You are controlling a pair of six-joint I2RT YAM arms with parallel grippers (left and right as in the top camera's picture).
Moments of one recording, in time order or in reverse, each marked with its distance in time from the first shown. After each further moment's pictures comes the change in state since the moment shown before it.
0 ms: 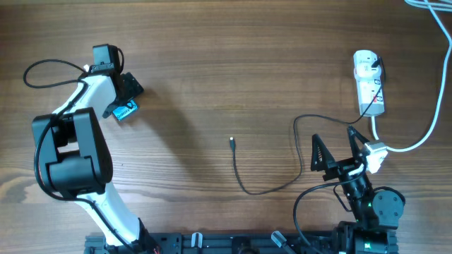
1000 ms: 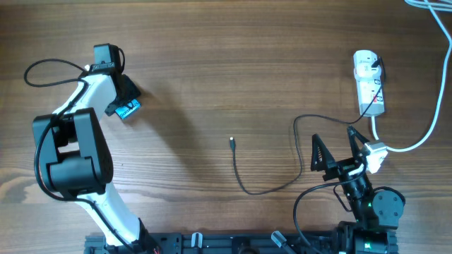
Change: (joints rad) left arm -0.005 0.000 0.009 -0.031 0.002 0.000; right arm 0.000 0.000 0.000 0.000 0.000 0.000
